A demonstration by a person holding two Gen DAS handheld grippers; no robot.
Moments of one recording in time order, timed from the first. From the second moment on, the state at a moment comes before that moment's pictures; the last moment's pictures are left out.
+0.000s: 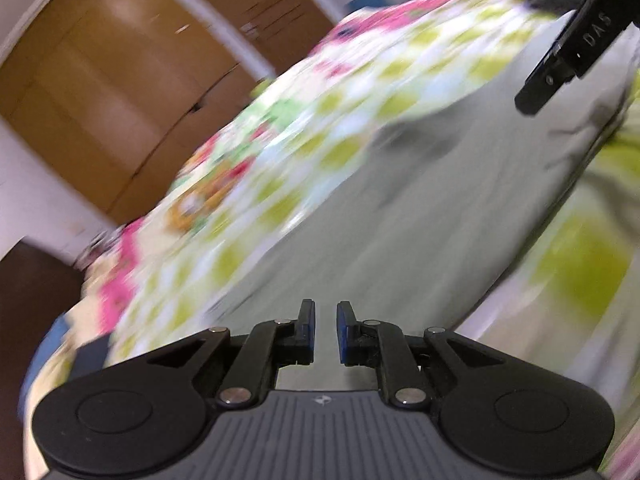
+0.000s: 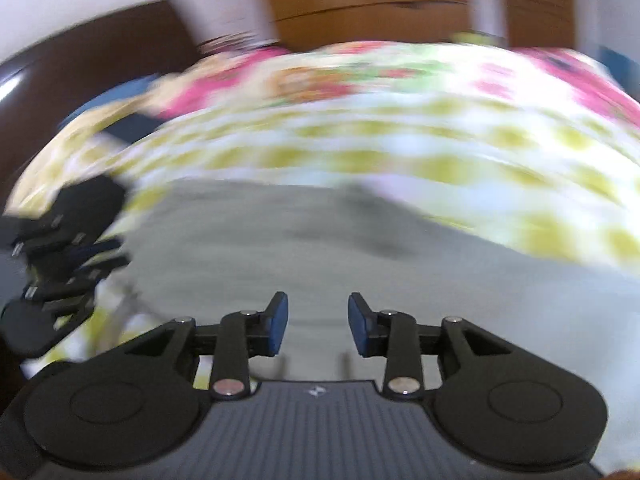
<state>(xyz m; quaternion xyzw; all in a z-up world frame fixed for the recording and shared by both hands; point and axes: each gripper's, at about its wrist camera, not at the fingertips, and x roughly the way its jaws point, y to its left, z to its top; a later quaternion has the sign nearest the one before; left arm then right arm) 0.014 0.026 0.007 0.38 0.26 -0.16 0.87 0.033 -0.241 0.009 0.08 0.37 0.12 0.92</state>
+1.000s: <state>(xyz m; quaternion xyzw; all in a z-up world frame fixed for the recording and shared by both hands) 0.003 -0.187 -0.011 0.44 0.26 -0.32 0.80 -0.086 -0.533 -0.068 0.53 0.16 -0.15 0.82</state>
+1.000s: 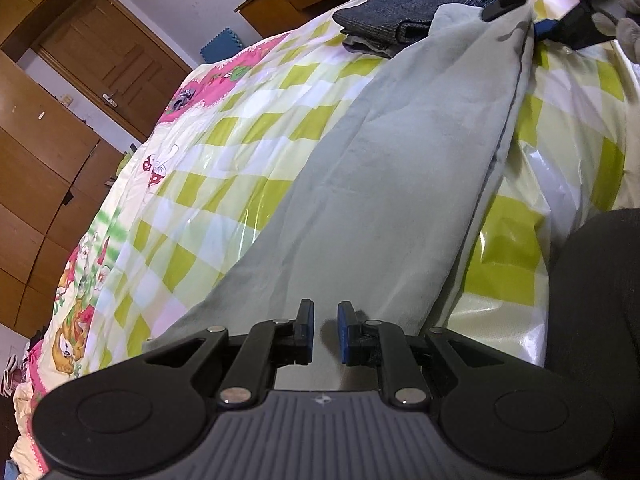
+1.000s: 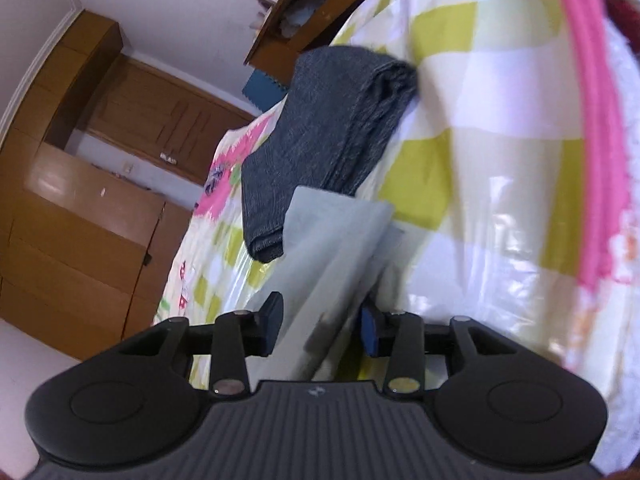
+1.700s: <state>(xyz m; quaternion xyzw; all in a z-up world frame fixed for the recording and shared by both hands) -0.008 -0.101 -0.008 0.34 0.27 -0.29 0.85 -0.012 -0.416 0.069 0.37 0.14 0.00 0.92</state>
